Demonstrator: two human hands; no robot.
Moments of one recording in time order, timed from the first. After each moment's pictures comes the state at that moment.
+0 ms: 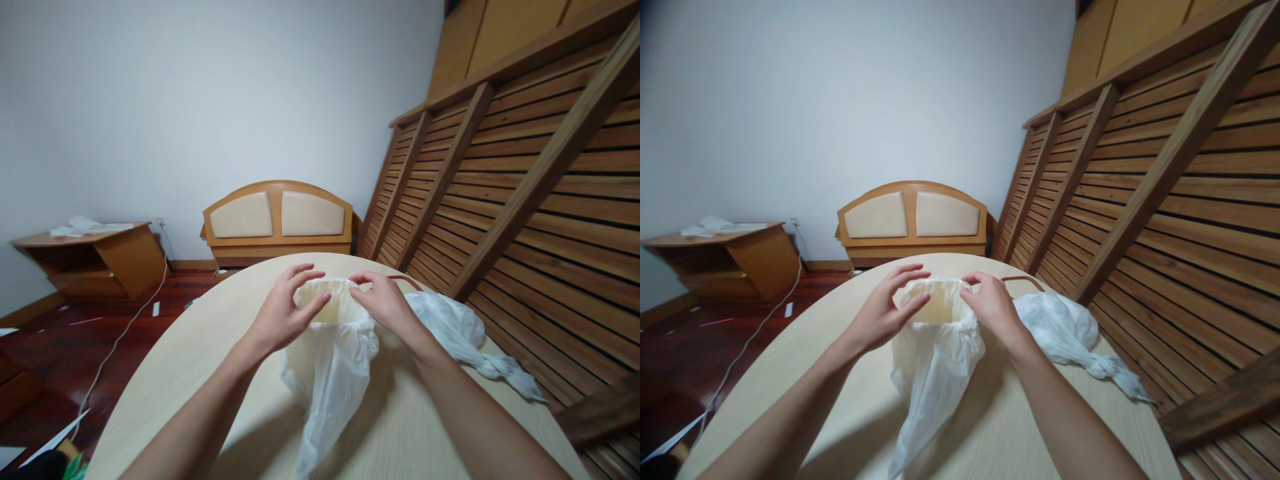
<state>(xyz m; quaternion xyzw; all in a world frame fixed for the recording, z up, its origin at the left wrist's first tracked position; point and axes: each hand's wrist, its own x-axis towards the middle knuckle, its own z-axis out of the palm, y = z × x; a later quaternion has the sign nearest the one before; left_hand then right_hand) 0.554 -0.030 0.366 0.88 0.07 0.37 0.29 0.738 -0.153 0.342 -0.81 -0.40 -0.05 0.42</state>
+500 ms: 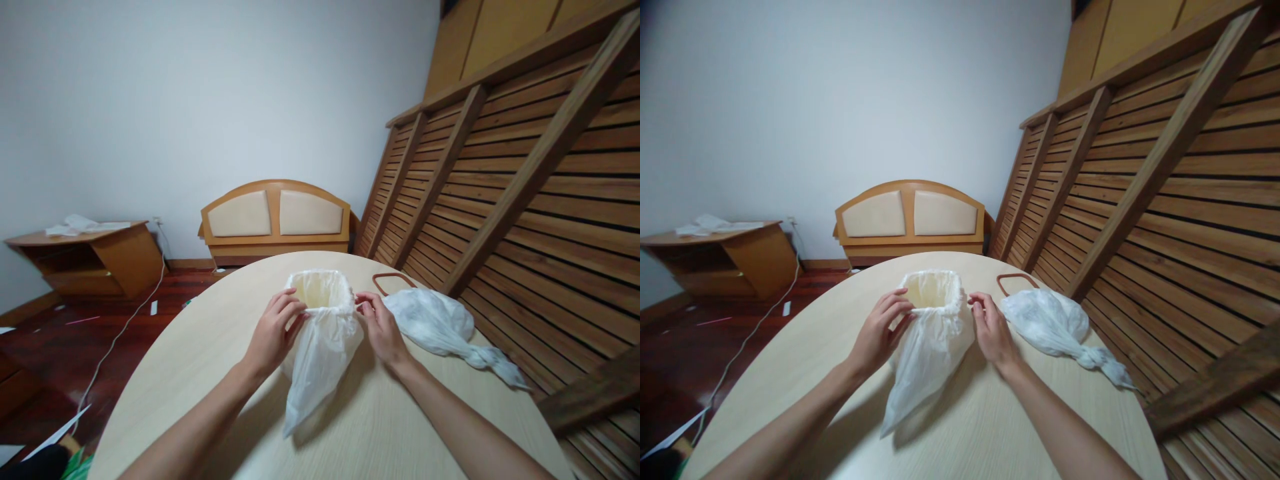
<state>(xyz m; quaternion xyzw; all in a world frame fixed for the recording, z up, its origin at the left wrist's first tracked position) 0.533 -0.016 0.295 0.88 0.00 0.45 0.14 0.727 -0.184 0.262 -0.69 -0.45 -0.02 0.57</state>
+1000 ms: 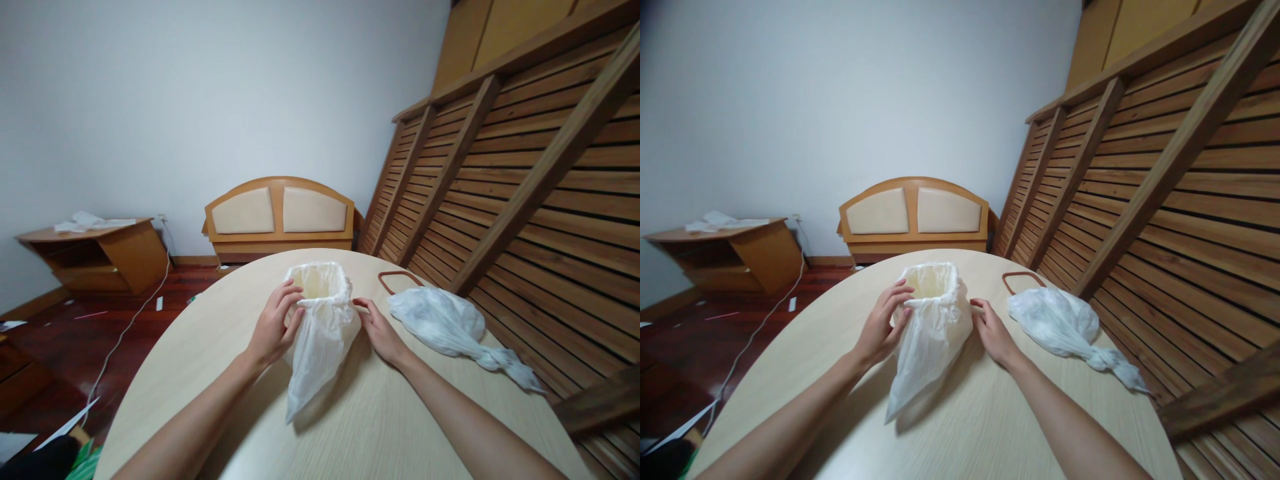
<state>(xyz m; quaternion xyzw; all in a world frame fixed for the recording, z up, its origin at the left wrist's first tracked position) 0.534 0.008 0.279 0.88 0.02 0.46 0.15 0.748 -0.165 0.218 -0.68 -0.44 0.15 0.57</state>
